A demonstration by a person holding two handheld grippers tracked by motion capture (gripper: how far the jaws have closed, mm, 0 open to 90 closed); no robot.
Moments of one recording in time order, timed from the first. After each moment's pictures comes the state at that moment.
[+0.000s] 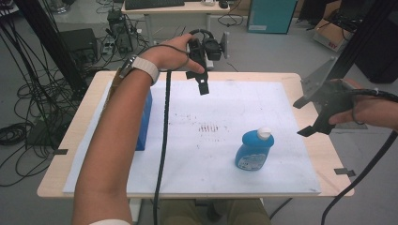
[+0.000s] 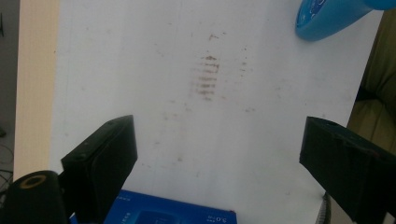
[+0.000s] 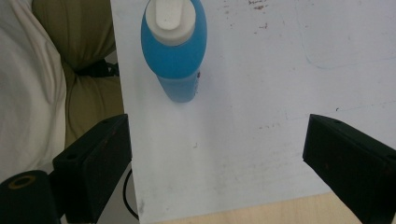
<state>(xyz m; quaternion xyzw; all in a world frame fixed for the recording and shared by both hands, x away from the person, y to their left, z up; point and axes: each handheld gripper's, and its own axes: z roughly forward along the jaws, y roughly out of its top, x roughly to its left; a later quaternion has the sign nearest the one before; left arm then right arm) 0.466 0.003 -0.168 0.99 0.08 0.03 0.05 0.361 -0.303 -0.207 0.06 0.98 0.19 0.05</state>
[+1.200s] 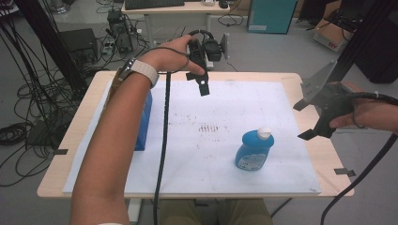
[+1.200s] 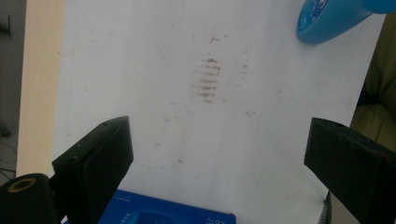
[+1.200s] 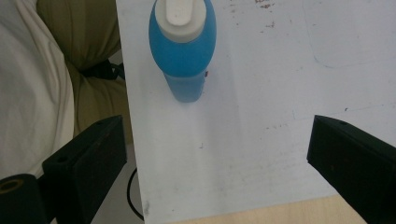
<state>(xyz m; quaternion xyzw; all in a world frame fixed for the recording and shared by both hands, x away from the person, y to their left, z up) 0.460 0.004 -0.168 0.99 0.09 0.04 0.07 0.356 -0.304 -0.212 0.06 0.98 0.19 0.04</state>
